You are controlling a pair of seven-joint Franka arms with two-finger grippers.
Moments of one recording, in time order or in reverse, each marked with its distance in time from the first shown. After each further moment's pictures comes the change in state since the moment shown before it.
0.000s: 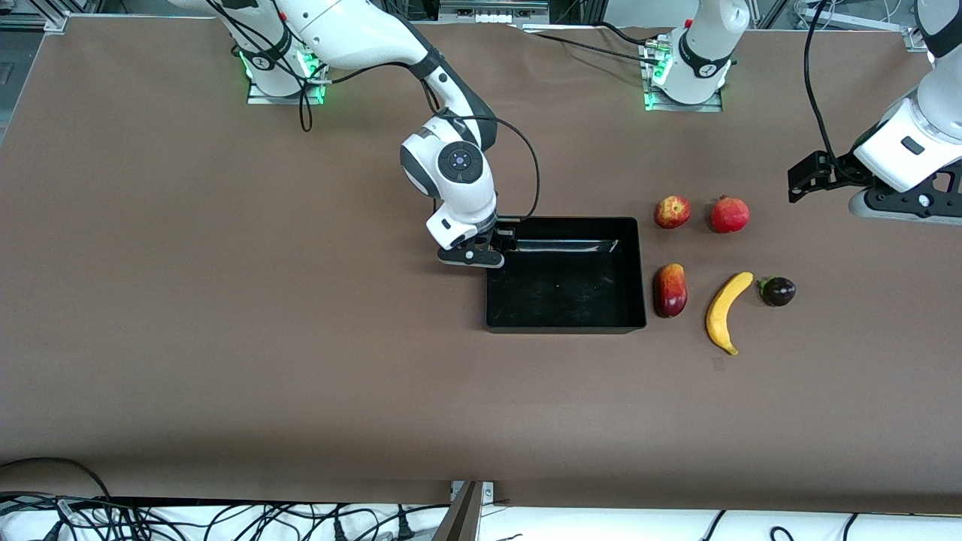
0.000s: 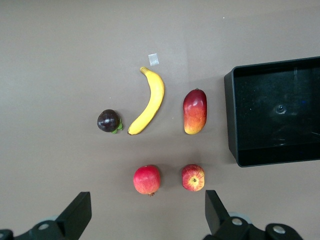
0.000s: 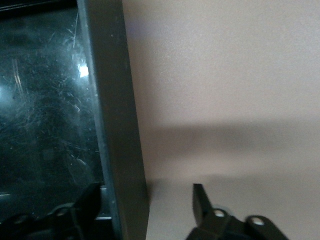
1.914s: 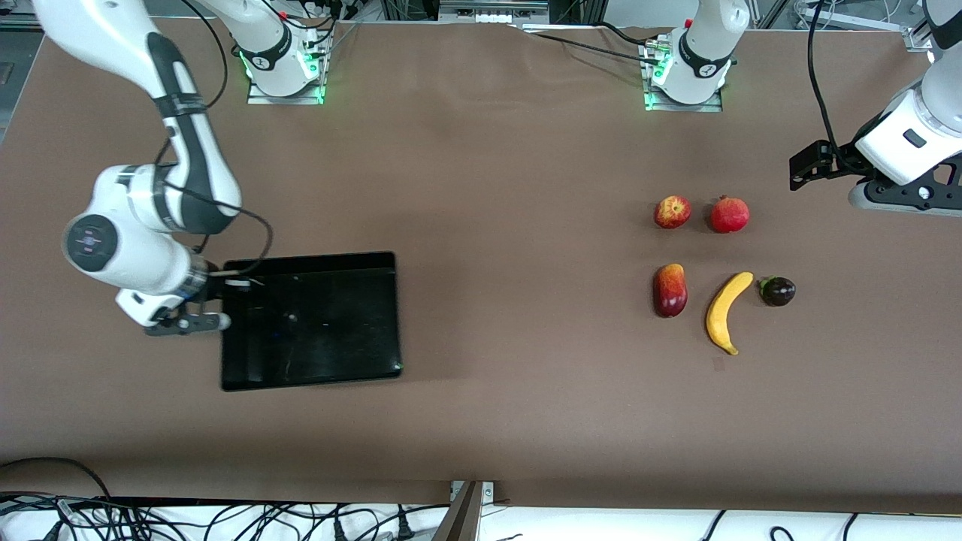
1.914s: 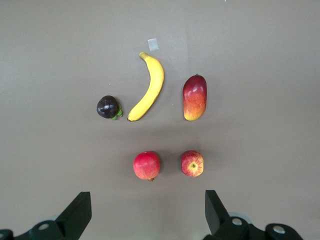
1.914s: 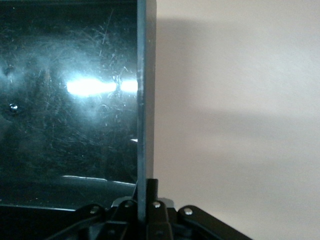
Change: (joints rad) left arm -0.002 0.000 0.001 0.024 0.000 -0.078 0.000; right arm -0.671 -0.321 -0.136 -0.306 0.036 -0.165 -1.039
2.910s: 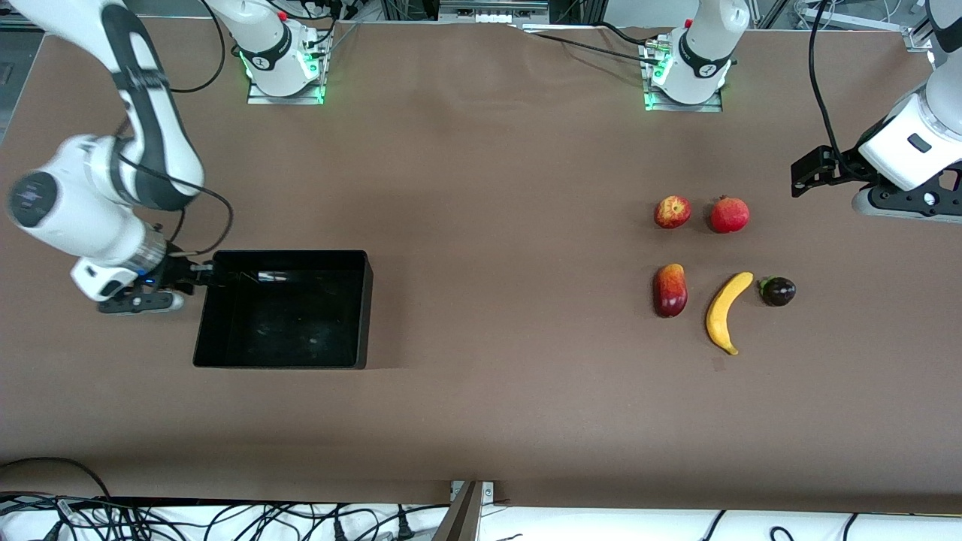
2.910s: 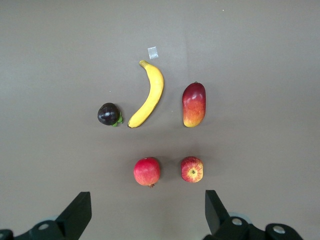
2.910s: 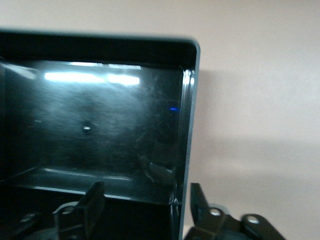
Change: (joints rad) left arm -0.003 0.034 0.000 0.047 0.000 0.000 0.001; right arm -0.063 -0.157 0.040 -0.033 0.044 -0.028 -0.039
